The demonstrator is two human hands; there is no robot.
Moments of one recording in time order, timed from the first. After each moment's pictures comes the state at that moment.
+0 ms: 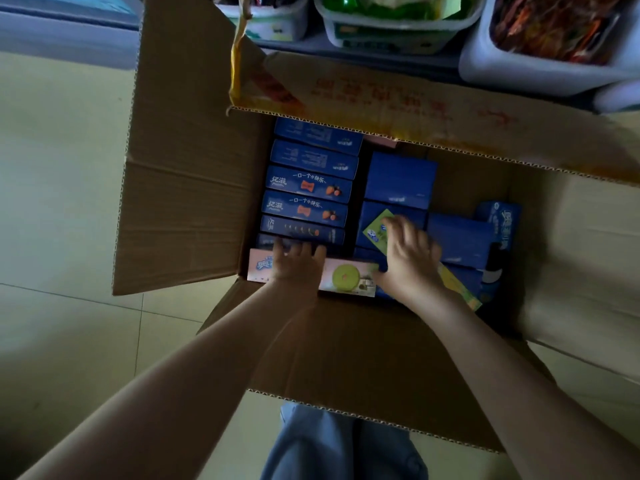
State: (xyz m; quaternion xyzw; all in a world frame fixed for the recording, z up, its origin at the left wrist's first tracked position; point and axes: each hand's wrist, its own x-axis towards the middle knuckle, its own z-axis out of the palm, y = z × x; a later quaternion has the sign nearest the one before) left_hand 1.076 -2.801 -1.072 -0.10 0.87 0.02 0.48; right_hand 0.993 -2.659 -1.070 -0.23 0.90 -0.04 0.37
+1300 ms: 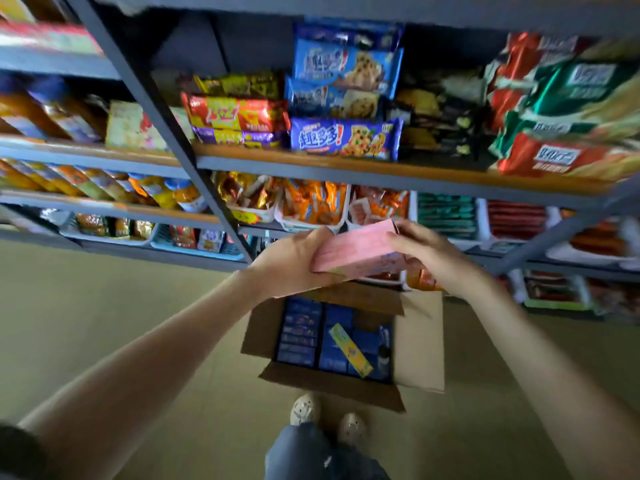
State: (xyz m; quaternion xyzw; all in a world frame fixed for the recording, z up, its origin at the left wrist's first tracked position) left_hand 1.029 -2.815 -0.379 -0.02 0.97 0.21 0.08; right_hand 0.919 -2.603 -0.359 -0.18 0.76 -0.50 0.38
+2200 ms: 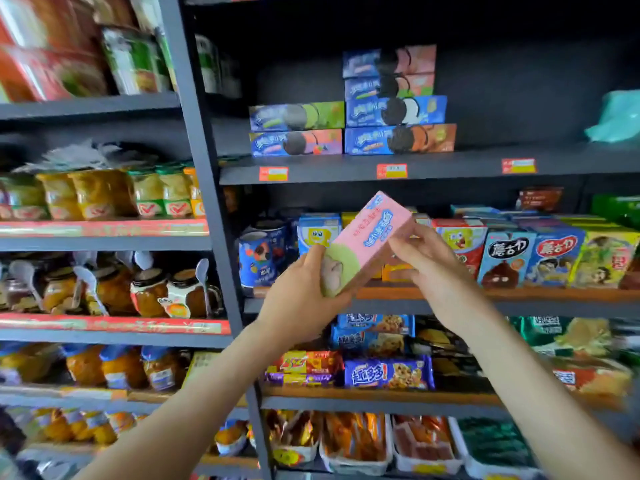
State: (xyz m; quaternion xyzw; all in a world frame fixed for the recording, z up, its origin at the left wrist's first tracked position) left_hand 1.022 -2.927 -0.072 -0.04 0.92 0.20 -0.33; right_hand 0.937 -2.760 -0.057 -0.29 0.61 -0.74 0.04
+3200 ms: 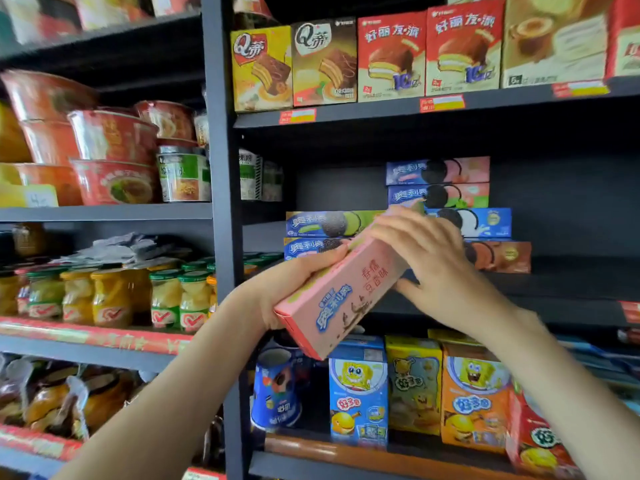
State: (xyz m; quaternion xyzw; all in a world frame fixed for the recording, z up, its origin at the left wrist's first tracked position) left_hand 0.933 -3.029 0.091 -0.02 0.70 0.72 0.00; right_hand 0.818 -2.848 0.079 -0.54 0.67 -0.15 -0.48
